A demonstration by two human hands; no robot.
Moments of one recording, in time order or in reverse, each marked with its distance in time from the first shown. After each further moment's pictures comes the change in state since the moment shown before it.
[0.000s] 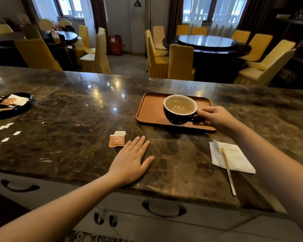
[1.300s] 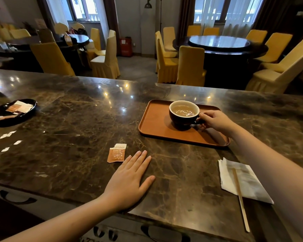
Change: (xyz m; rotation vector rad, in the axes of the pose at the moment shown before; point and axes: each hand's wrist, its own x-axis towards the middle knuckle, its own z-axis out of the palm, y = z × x) left_hand -0.003 0.003 -0.003 -0.028 0.039 -0.032; right_hand 0.096 0.030 -0.012 -0.304 -0.029 -0.066
